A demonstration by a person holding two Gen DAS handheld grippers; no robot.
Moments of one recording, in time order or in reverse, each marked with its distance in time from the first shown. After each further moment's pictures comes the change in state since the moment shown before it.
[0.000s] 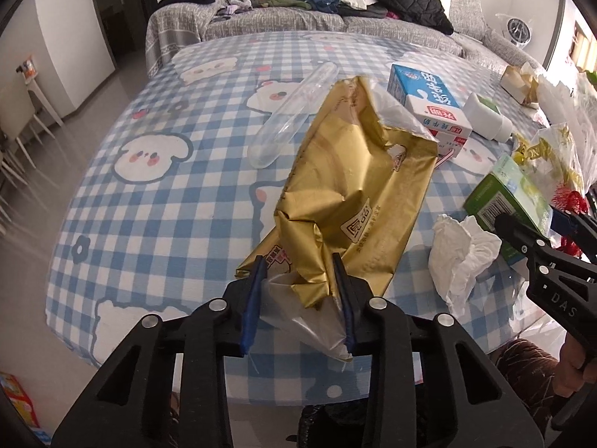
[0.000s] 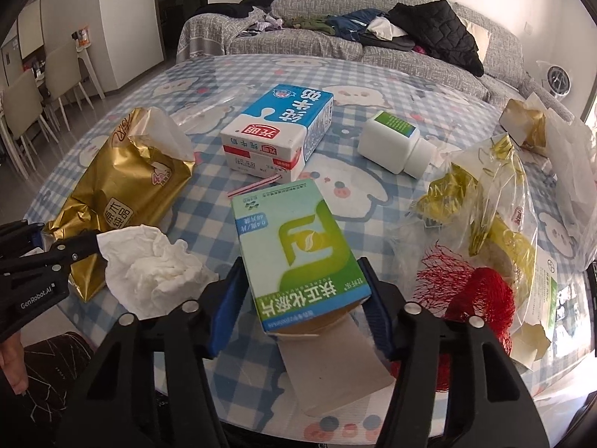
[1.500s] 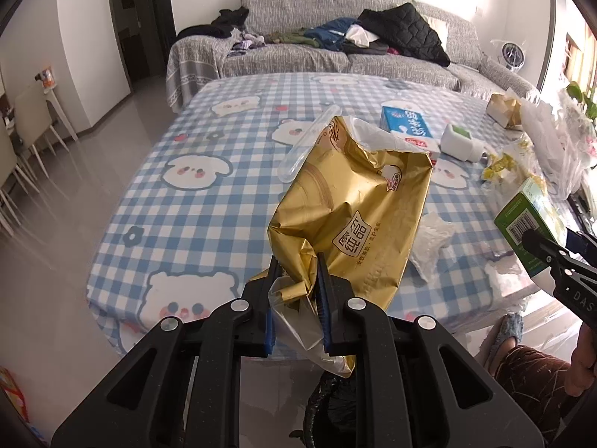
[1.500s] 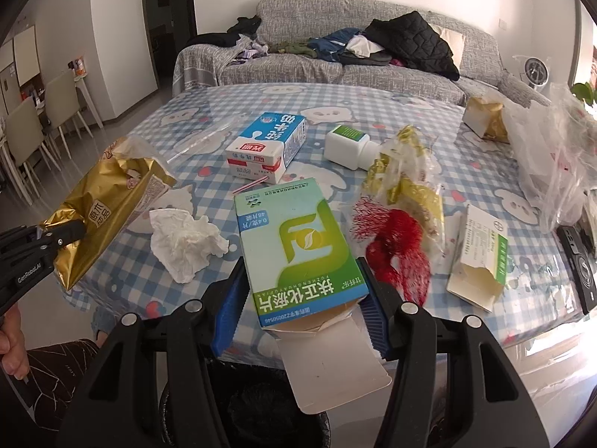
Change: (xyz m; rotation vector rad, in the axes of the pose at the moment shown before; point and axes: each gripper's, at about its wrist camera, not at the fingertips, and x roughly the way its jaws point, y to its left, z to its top) left arm -0.079 0.009 -0.035 -0.029 -0.142 0.020; right arm -0.084 -0.022 -0.038 0.076 -0.089 -0.003
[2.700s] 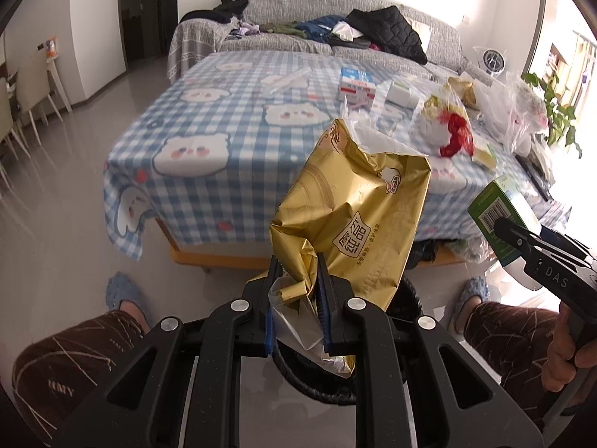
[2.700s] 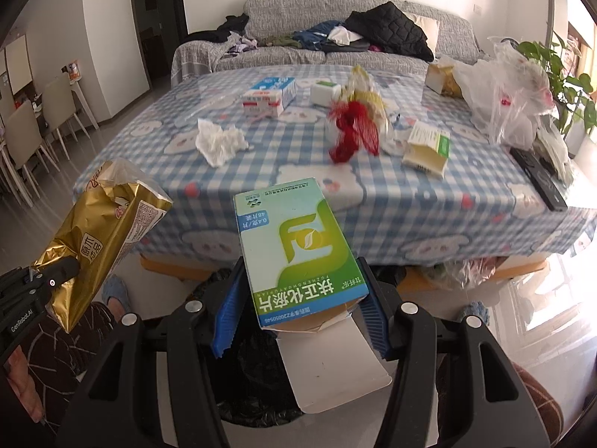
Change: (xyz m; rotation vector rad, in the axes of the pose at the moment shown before) left arm -0.099 -0.015 -0.150 -0.059 0.026 -0.092; right arm -0.102 0.010 -0.123 0.057 0.024 -0.038
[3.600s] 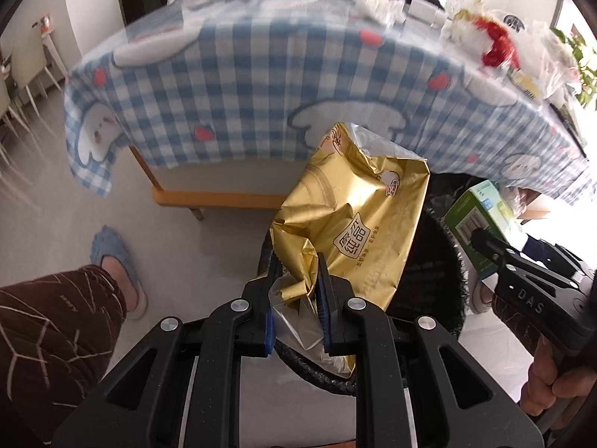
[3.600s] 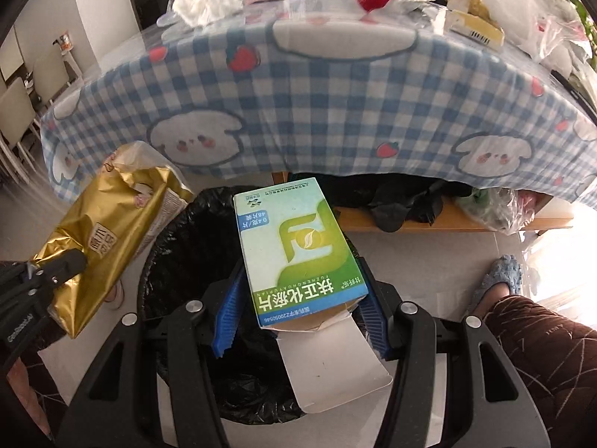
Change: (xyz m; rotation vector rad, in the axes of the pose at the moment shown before) left arm 0.106 -0.006 -0.062 -0.019 0.177 0.046; right arm 0.112 0.014 -0.087 0.001 0.183 0.024
